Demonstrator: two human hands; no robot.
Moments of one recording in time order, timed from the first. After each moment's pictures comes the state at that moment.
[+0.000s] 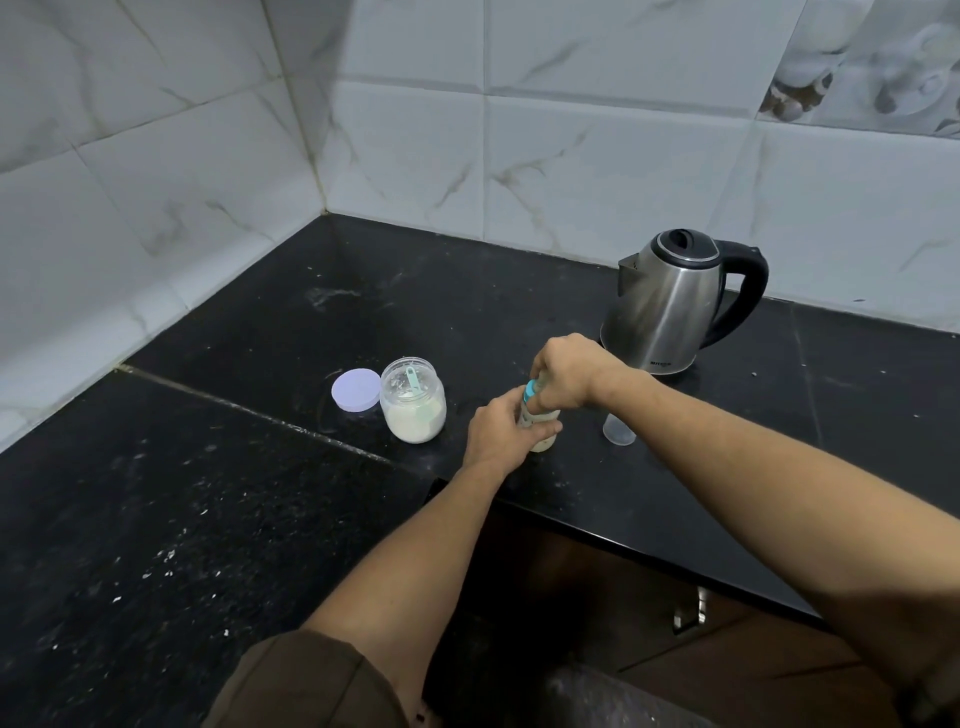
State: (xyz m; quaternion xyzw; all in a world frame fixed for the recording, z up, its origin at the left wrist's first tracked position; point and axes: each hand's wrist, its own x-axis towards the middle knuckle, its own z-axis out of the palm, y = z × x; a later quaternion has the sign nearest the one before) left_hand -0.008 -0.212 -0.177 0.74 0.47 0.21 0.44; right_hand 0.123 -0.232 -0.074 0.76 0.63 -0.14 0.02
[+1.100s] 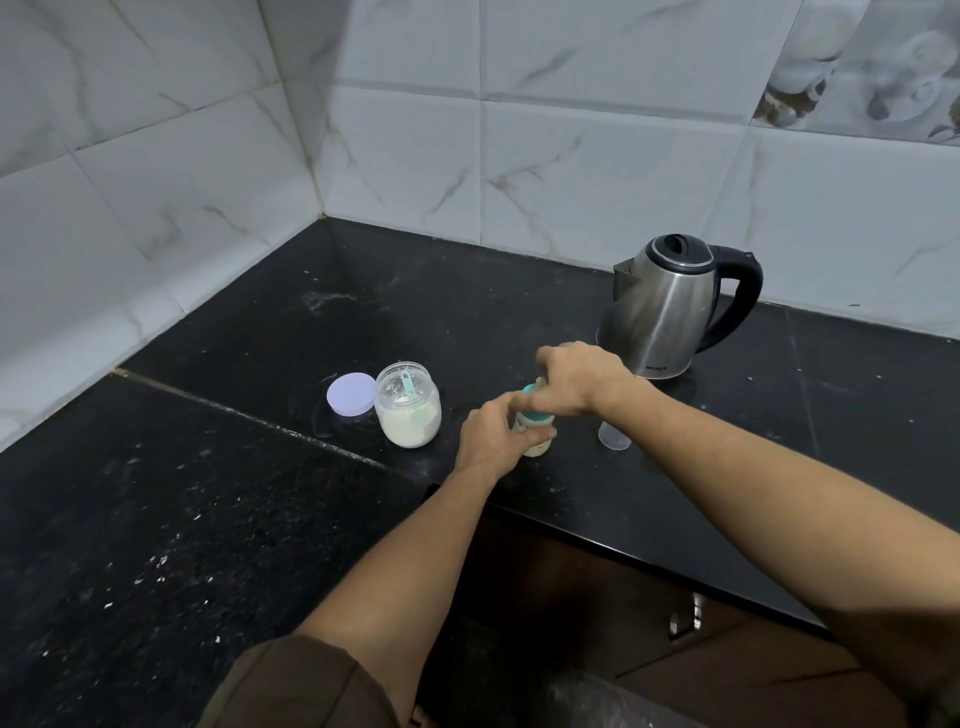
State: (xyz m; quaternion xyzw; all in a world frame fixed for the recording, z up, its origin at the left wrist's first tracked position) left_hand -0.008 -0.208 -0.177 0.74 0.49 0.18 0.42; right_hand 0.123 -0.242 -0.071 0.79 0.60 -0.11 0.05
